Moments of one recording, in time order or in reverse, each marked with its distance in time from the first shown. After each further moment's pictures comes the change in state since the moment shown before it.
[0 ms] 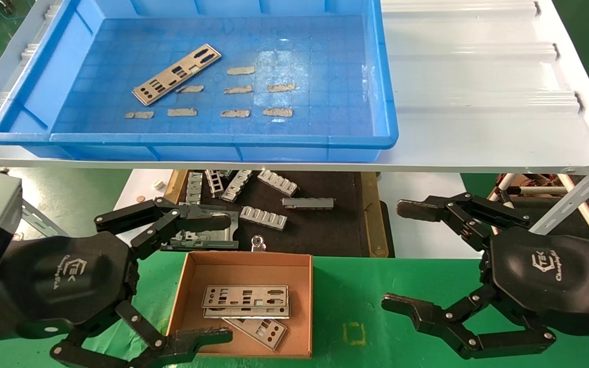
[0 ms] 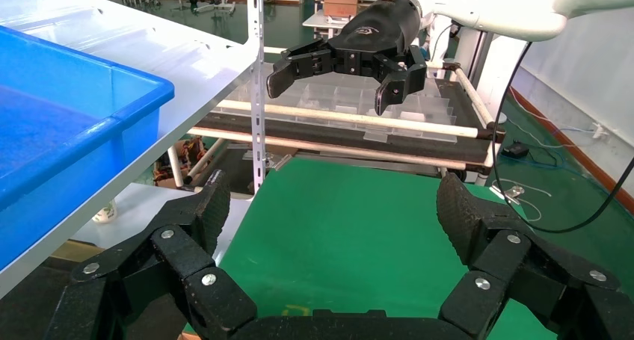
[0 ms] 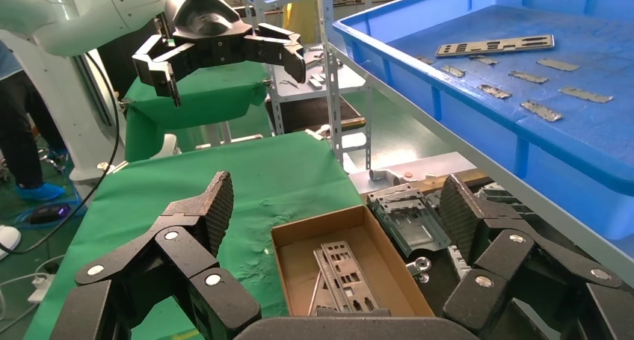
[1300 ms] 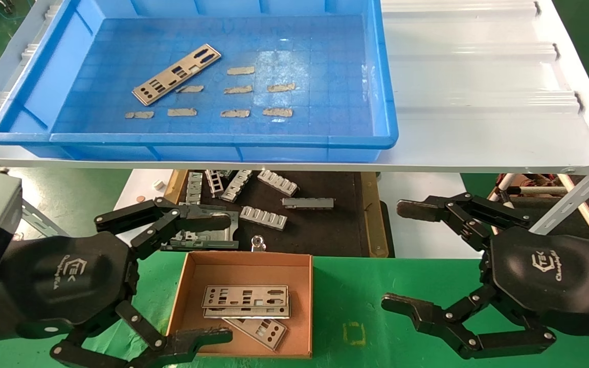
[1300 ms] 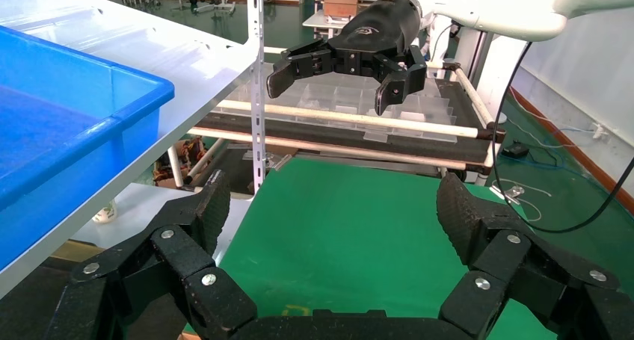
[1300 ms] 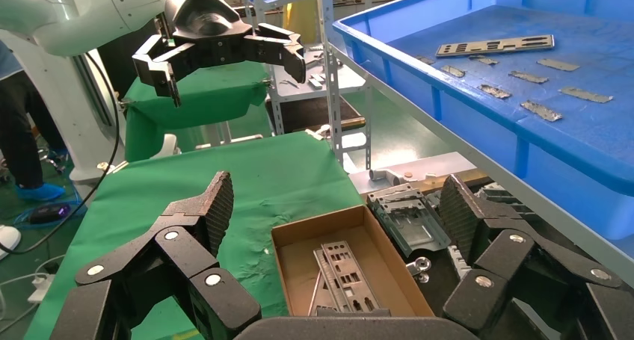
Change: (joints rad) left arm 0.000 0.000 0.000 0.000 0.000 0.000 0.000; right arm 0.000 0.000 0.000 0.000 0.000 0.000 0.000
